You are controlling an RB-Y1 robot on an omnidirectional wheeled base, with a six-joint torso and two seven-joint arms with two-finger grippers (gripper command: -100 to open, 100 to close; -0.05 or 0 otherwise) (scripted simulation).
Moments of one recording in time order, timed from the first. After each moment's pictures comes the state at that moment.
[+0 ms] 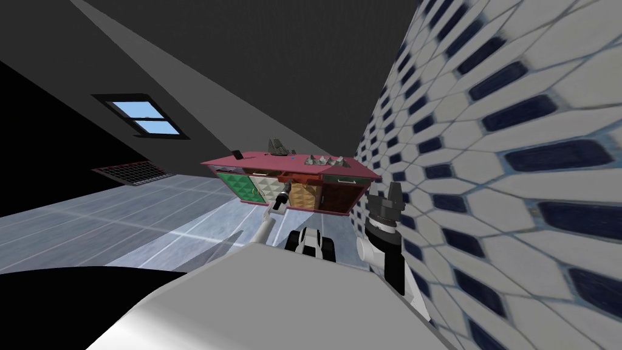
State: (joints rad) left arm -0.07 0.07 0.12 -1.38 -0.22 -0.25 0.06; right arm 0.47 -0.01 -0.01 -2.26 0.07 -0.65 -0.01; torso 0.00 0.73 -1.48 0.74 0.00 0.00
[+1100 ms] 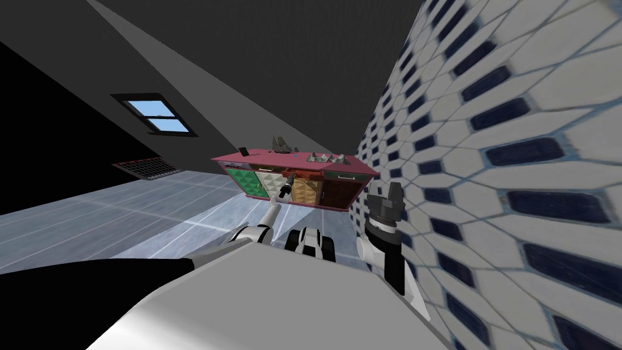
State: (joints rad) left arm -0.38 0.10 0.22 -1.07 -0.32 -0.25 0.15; right arm 0.47 -0.01 -0.01 -2.26 0.07 -0.65 -0.01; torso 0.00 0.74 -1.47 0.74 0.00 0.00
